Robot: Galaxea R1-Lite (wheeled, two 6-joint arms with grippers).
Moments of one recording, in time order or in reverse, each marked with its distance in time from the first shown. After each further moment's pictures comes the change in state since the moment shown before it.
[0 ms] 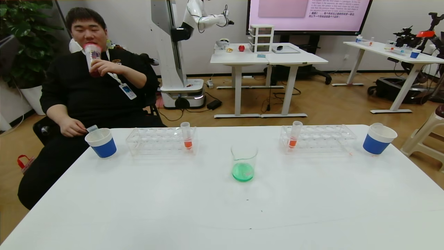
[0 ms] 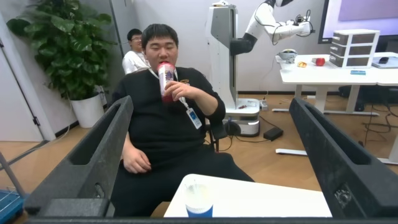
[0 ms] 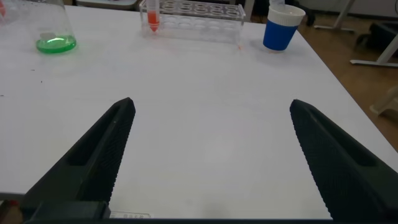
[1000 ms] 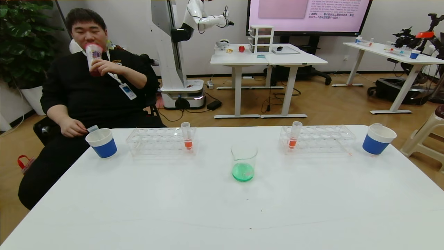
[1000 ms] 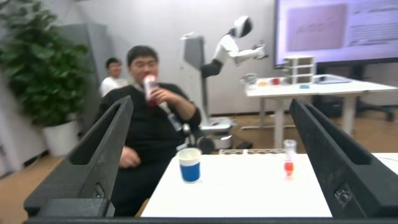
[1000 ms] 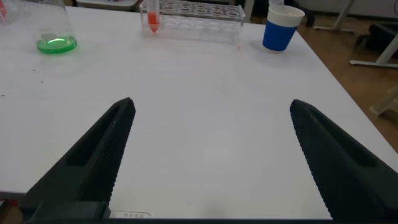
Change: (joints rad) left arm 0.029 -0.918 0.293 0.507 -0.228 -0.038; right arm 0.000 0.000 0.000 0.000 0.000 0.000
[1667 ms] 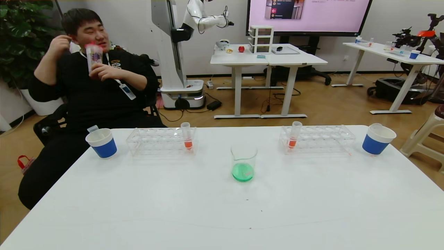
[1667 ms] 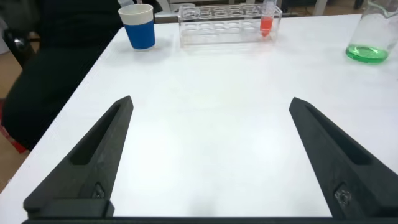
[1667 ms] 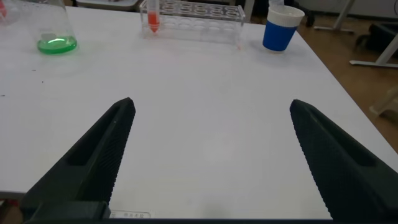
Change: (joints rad) left arm 0.004 -0.134 0.431 0.190 -0.094 -0.094; right arm 0.000 0.000 0.000 0.000 0.000 0.000
